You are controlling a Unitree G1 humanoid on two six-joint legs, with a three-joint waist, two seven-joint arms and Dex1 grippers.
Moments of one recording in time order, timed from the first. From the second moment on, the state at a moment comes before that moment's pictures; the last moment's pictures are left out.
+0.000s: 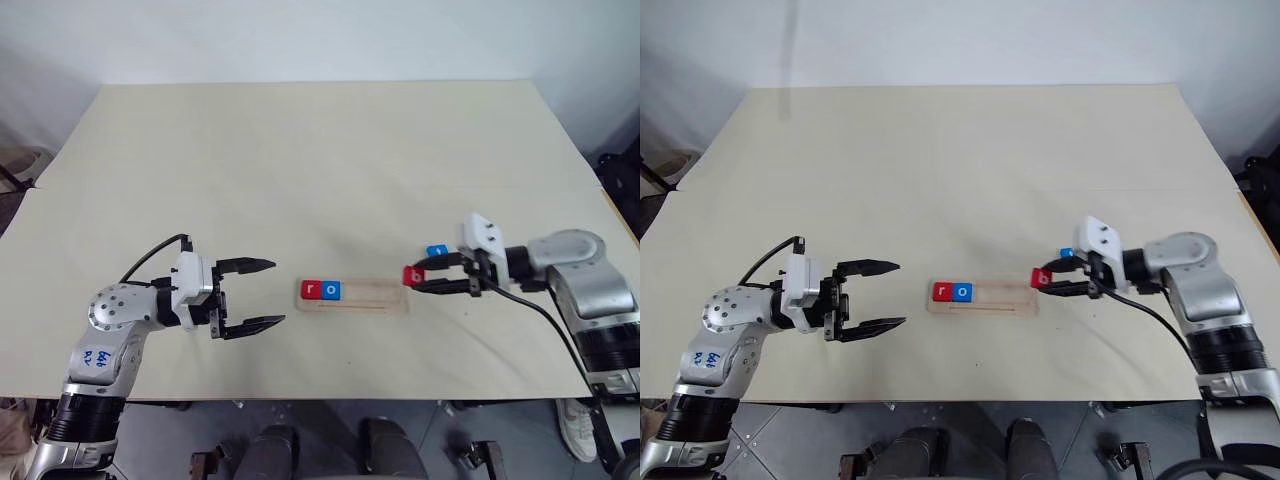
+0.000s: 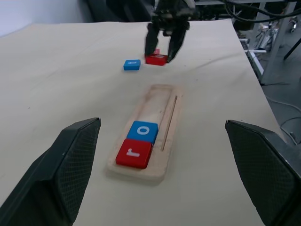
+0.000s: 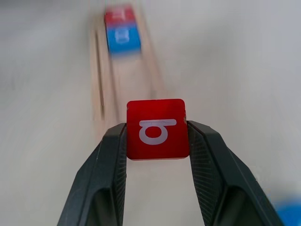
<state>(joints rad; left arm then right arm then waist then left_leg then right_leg) -0.22 0.63 0.07 -0.09 -0.47 0.05 -1.16 -0.60 -0.76 0.13 0.12 0.25 0.36 1.37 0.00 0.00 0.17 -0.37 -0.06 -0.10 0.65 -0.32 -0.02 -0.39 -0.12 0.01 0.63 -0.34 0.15</state>
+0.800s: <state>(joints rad) -0.13 0.63 0.10 -0.11 -0.47 0.03 -1.08 -0.72 -0.59 0.35 0.10 0.15 0.46 1.27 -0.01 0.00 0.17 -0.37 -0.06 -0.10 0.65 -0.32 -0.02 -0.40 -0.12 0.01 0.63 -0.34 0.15</state>
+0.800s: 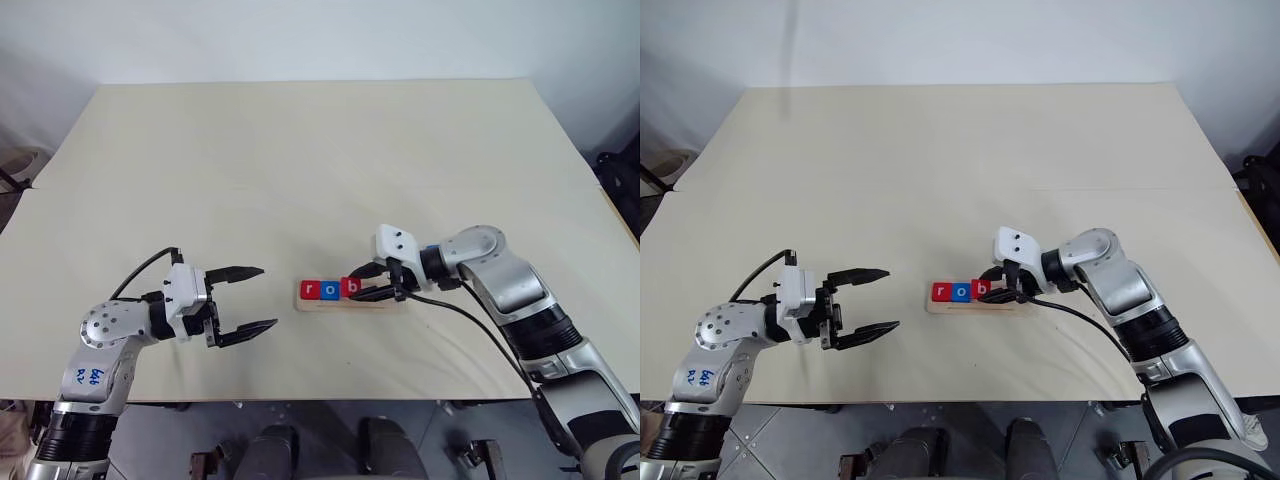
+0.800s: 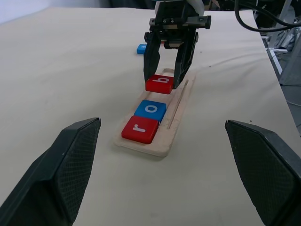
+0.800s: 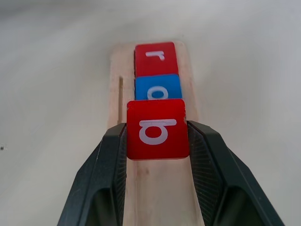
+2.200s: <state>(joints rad) -0.15 0.63 0.10 -0.12 -0.47 0.03 -1.08 -0.60 -0.65 0.31 -0.03 0.18 0.53 1.26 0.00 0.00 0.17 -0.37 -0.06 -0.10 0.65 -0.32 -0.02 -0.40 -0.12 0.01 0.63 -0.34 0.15</state>
